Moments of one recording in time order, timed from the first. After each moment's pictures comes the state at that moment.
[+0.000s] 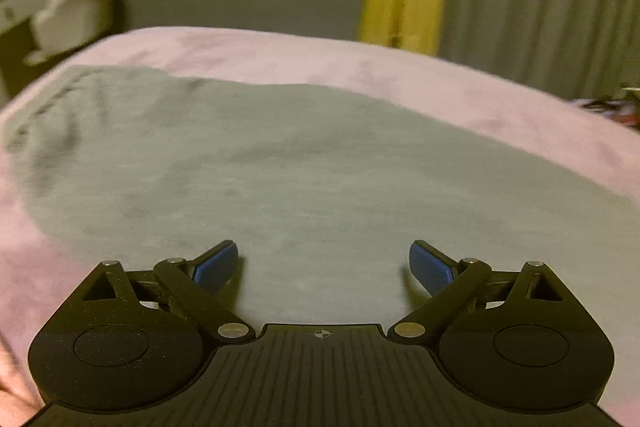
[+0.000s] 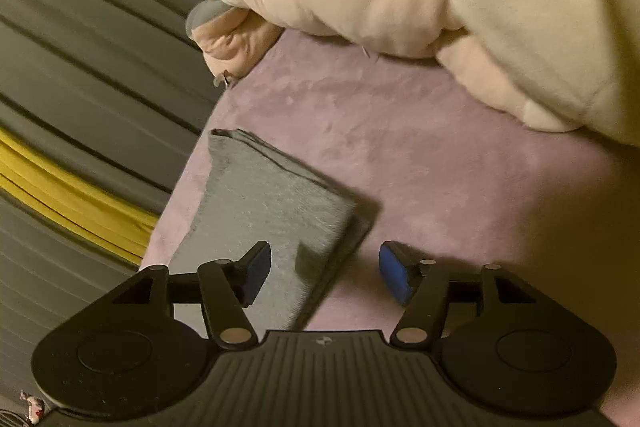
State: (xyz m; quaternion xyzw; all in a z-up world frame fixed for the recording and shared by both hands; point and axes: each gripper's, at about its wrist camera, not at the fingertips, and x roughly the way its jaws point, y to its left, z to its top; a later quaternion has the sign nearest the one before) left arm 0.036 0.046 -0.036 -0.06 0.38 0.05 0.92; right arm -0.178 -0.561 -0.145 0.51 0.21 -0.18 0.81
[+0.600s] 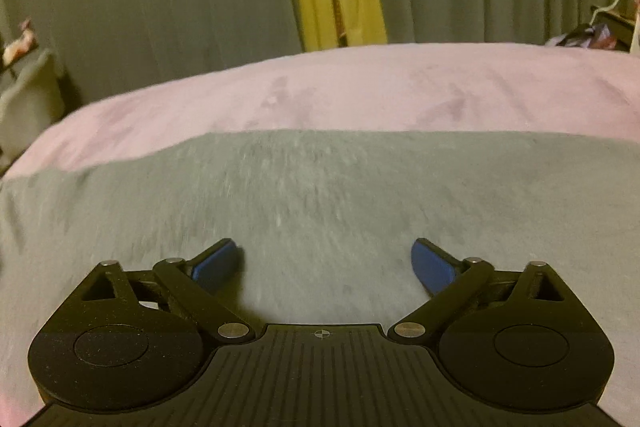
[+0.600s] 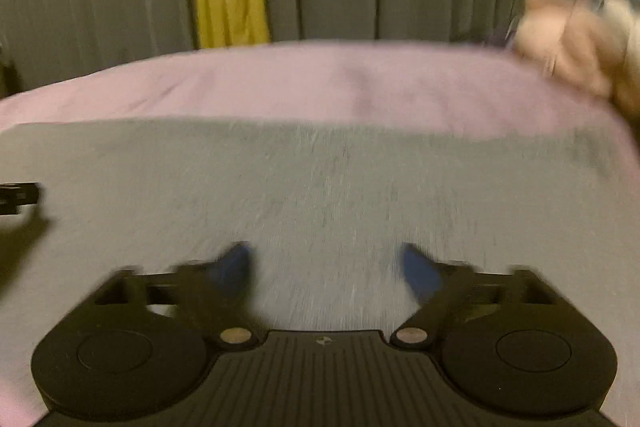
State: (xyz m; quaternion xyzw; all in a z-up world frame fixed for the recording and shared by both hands) left arm 0.128 -0.019 -0.074 0.09 0.36 0.03 0.93; right arm 0.040 -0.329 -0.107 0.03 0.31 -0.04 0.95
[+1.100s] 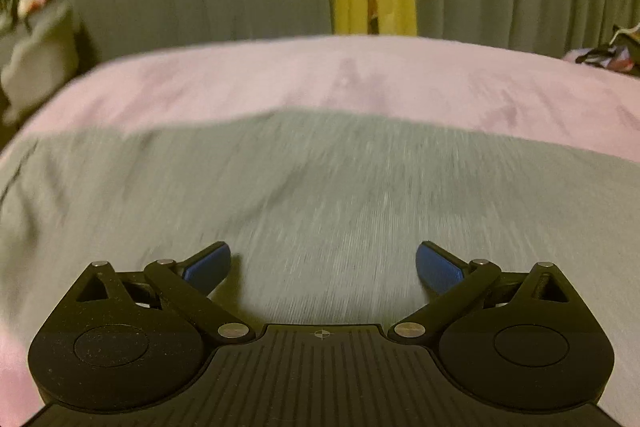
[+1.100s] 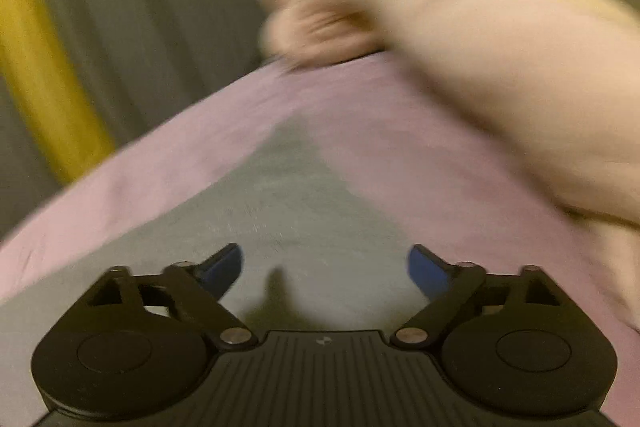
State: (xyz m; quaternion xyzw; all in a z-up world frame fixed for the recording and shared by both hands) left arm 0.097 0.051 -0.041 0.02 0.40 0.05 0.91; right arm -0.082 -0.525 -0.081 0.26 0.26 -0.25 0.90
